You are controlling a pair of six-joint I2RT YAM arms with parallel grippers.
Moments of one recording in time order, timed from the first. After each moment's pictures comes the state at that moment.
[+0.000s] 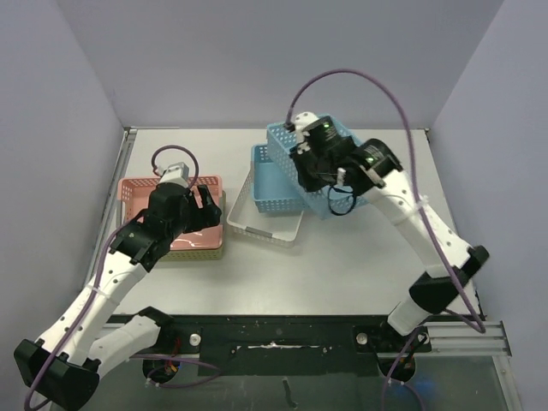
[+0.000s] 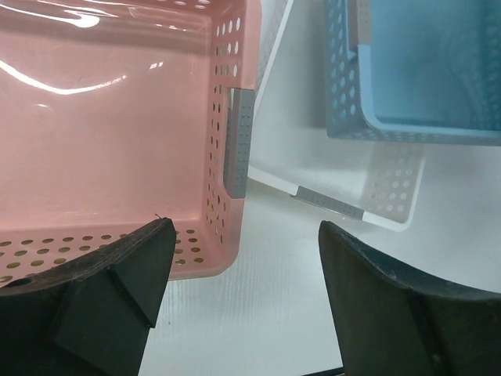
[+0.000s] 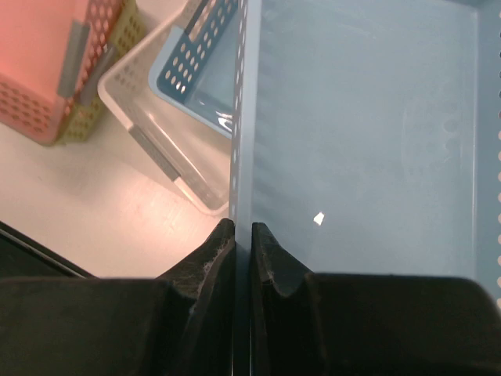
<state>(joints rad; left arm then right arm) -0.46 0.94 0.93 -0.60 -0.17 -0.58 0.75 1.67 1.99 -1.20 0.15 0.09</state>
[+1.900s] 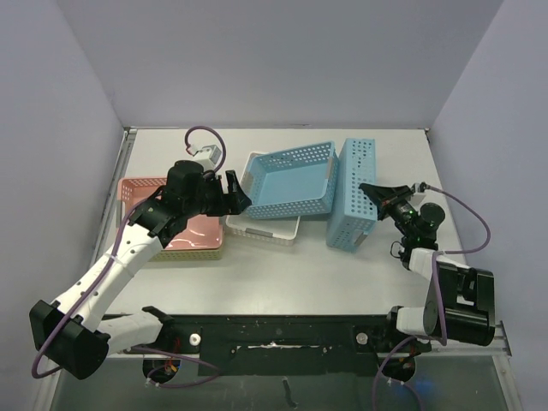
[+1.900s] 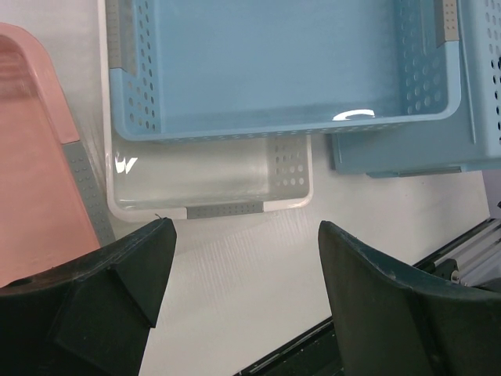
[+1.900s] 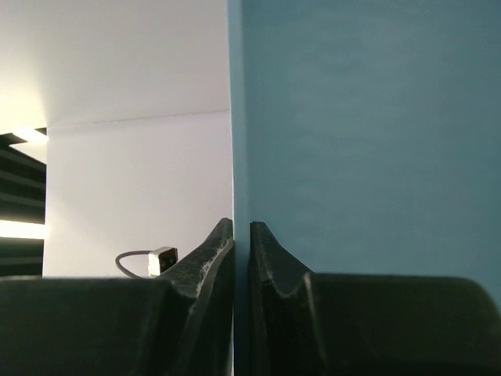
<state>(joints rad) -0.52 1.16 1.09 -0.49 0.11 -0.54 -0.20 1.32 0.40 0.94 -0.72 1.63</state>
